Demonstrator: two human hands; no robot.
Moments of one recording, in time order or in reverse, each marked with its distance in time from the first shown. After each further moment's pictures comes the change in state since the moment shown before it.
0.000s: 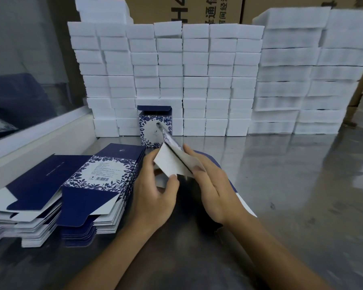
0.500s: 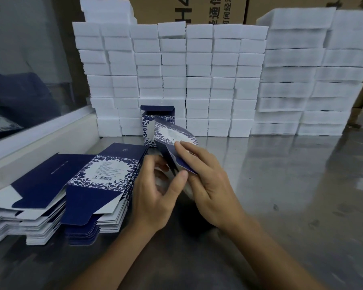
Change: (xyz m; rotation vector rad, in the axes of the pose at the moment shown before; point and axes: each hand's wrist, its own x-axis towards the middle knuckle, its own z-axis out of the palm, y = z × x) left_hand -0.002 0.001 -0.004 0.013 0.039 0.083; right_hand 0.002 -0.010 0.009 -0.122 0.124 -0.334
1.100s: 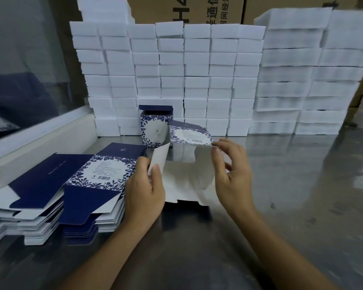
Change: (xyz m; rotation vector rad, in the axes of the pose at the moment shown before) left_hand 0.004 -0.023 -0.001 0.314 0.065 -0.078; right_hand 0.001 0.027 -0.013 0.110 0.405 0.293
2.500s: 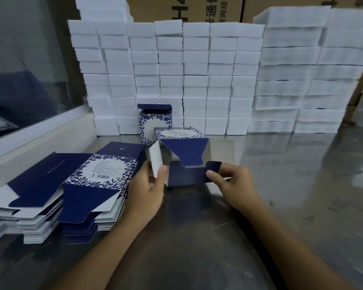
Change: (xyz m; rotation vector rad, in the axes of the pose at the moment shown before) left_hand -0.001 -0.007 0.002 -0.188 -0.177 -0.247; right_hand 0.005 0.049 -0.022 -0.196 -0.330 0.246
